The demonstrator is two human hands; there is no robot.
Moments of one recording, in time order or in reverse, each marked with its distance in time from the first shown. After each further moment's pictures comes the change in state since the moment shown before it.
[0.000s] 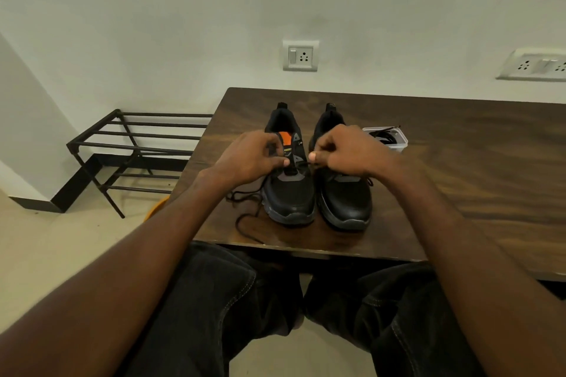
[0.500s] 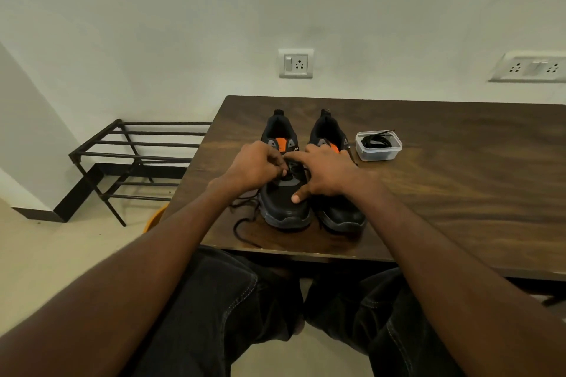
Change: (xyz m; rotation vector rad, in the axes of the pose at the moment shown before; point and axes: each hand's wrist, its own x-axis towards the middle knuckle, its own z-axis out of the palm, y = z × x) left_hand 0.002 0.012 0.012 -0.175 -0.070 -0.106; right_hand 0.020 -0.001 0.038 -0.380 -0.087 -0.072
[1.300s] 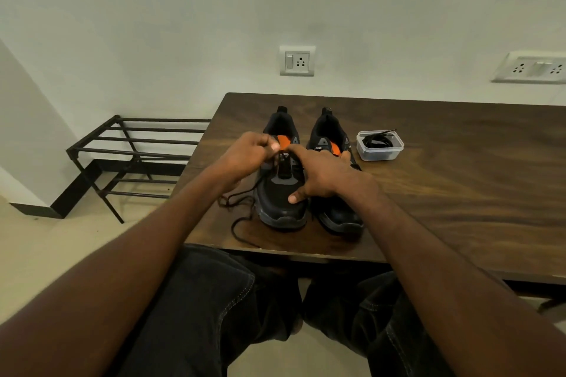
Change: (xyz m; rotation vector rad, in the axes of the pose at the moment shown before) left_hand -0.008 0.004 -0.016 -0.407 -0.013 -0.106; right_hand 0.006 -0.003 0.006 0.128 -0.021 0.066
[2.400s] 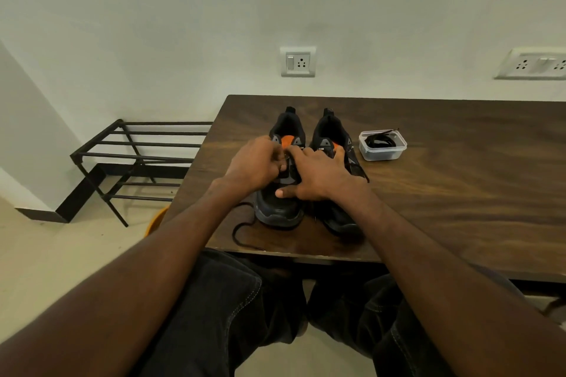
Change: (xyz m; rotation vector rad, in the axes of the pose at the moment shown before) left_hand 0.016 -0.011 0.014 0.602 0.130 0.198; right_hand 0.012 -0.010 0.014 -0.079 0.121 -0.026
